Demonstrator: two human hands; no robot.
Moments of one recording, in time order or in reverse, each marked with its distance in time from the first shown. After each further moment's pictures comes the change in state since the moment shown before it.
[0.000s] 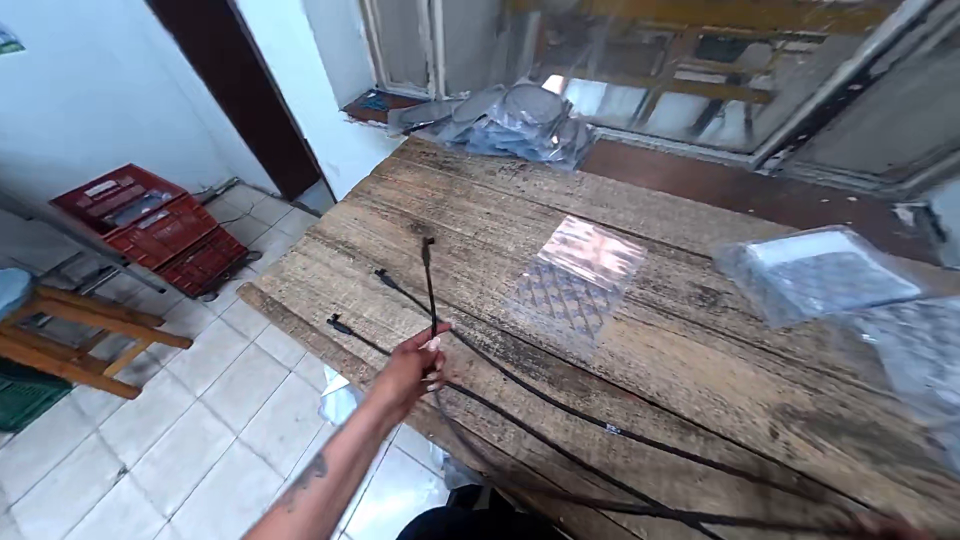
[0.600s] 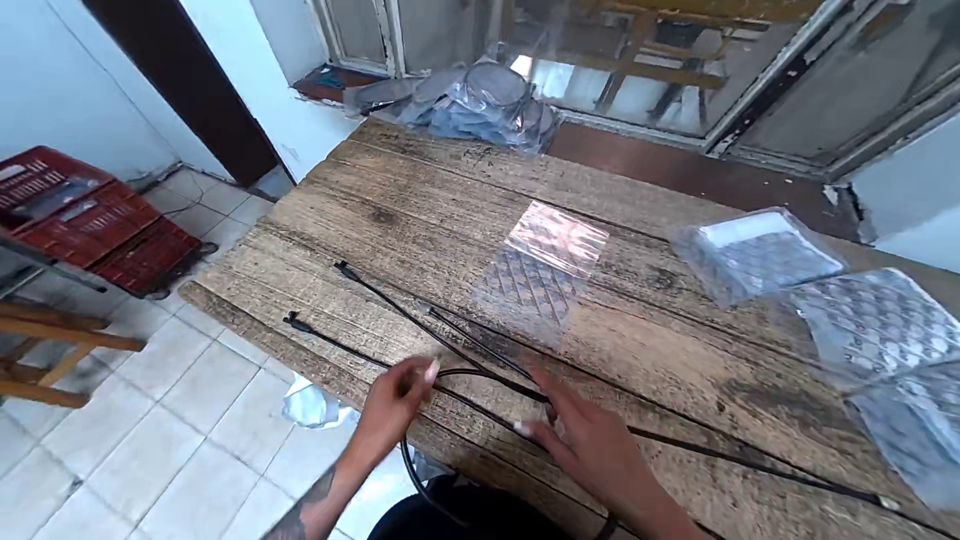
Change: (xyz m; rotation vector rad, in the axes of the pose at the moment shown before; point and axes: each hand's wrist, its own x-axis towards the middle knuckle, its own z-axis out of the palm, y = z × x) left_hand -0.012 -0.056 0.006 0.565 -0.048 0.269; right_hand -0.047 0.056 0.144 -1.141 -0.882 -1.032
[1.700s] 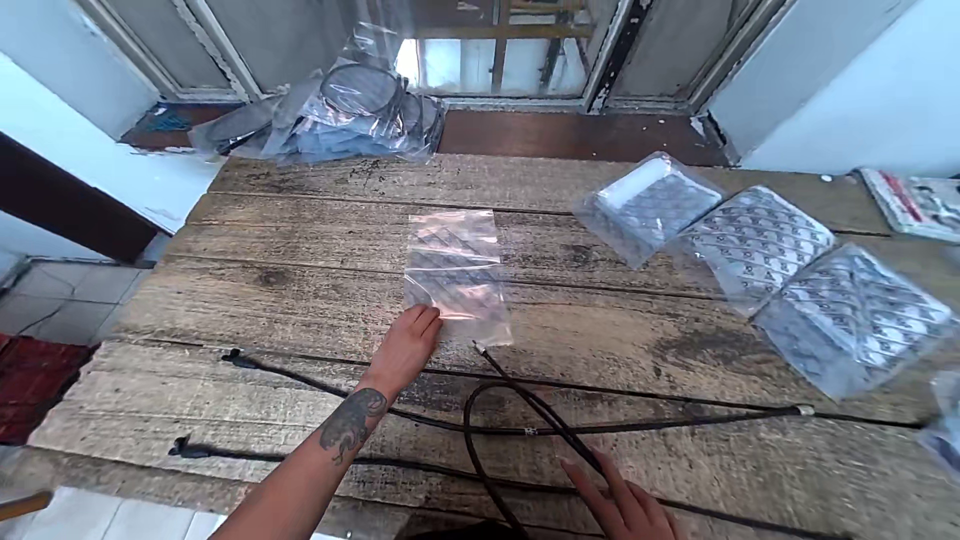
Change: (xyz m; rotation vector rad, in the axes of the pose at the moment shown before) left_hand 0.211 0.037 0.088 0.914 -0.083 1.036; right_hand -0.085 -0.005 -0.052 0.069 -0.152 0.574
